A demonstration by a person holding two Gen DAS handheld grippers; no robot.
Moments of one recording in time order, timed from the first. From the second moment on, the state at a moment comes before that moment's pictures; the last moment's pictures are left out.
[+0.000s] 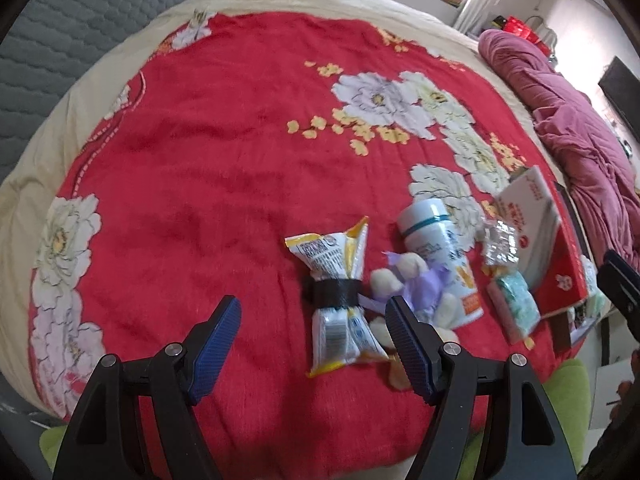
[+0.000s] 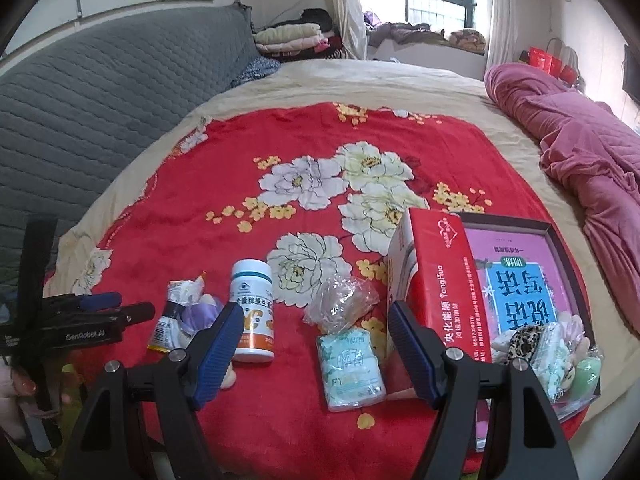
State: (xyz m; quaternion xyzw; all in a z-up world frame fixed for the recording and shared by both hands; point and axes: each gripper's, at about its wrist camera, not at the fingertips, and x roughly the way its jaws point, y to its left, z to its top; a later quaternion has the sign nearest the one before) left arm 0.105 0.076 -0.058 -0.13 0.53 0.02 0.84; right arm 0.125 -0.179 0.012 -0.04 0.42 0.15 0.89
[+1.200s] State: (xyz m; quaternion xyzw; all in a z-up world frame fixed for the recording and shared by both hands) left arm 0.169 0.074 -0.114 -0.16 0.58 0.01 0.80; right arm 0.230 -0.121 -0.110 -0.18 0.54 -0.02 0.82
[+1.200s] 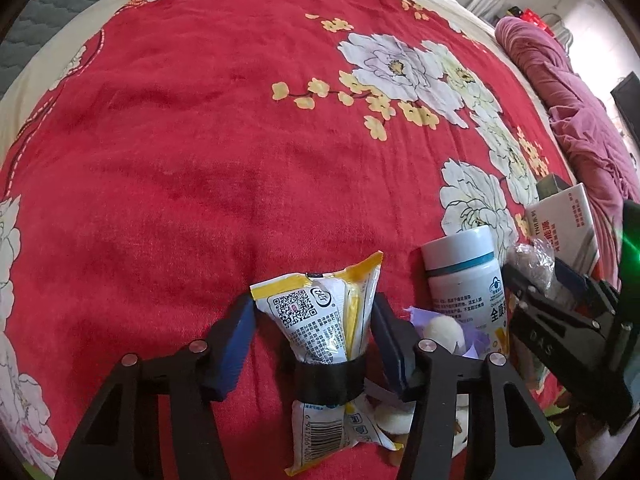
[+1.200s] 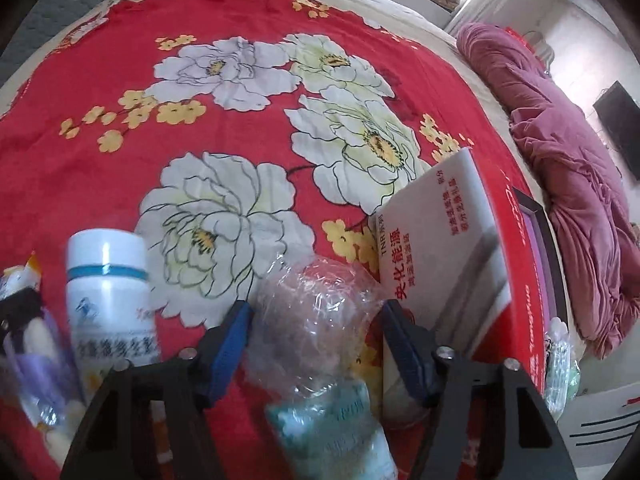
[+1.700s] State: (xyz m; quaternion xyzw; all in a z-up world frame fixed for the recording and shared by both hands) left arm 0.156 0.089 -0.088 -0.21 0.54 -0.01 0.81; right arm 0.214 -0.131 -0.075 -0.09 0.51 0.07 0.85
